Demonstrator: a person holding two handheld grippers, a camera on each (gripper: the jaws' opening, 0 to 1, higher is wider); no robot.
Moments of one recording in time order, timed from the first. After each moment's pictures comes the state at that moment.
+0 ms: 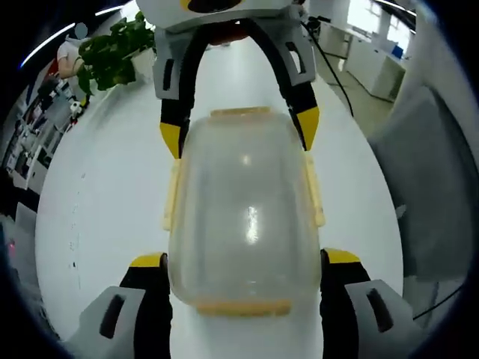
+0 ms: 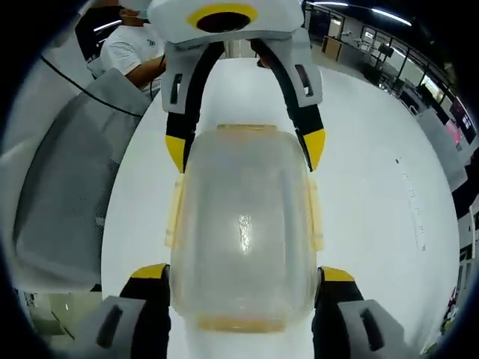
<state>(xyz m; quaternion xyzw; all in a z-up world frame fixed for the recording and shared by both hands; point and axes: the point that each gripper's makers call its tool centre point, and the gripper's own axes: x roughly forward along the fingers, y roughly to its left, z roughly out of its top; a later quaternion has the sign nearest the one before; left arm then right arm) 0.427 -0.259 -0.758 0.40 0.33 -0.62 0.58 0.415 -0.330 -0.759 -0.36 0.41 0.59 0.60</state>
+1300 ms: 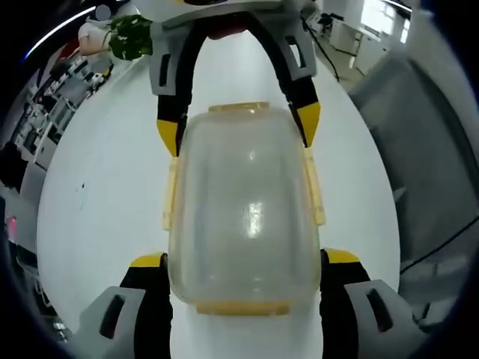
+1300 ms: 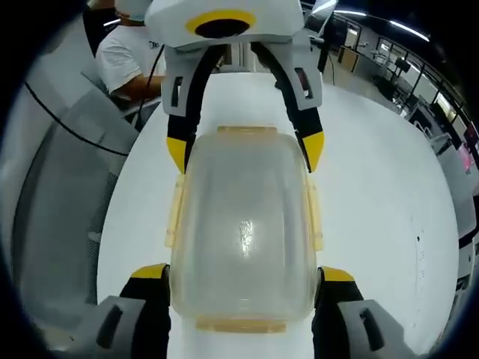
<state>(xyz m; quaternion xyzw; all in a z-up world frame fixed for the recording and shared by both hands) 0.433 -0.109 -0.760 0.41 0.36 -0.59 0.60 0.426 -0.180 -0.759 -0.38 0.39 0.61 0.58</state>
